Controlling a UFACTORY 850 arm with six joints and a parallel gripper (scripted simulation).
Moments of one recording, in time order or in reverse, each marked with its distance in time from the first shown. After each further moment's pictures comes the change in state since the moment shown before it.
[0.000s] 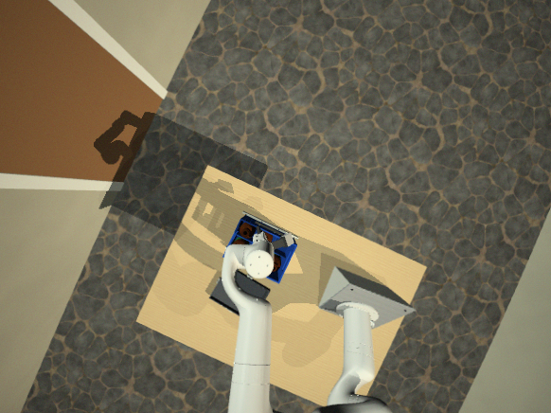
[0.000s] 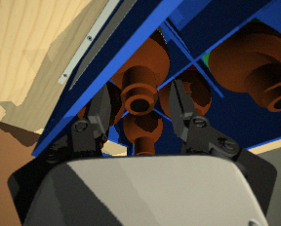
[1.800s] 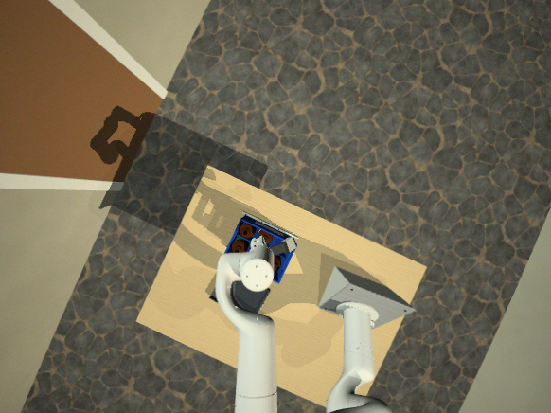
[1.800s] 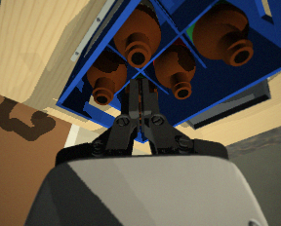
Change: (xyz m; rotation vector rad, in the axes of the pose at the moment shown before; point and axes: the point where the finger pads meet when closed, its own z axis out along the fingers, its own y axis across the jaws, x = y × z) arm 0.000 0.000 -0.079 0.000 0.000 0.000
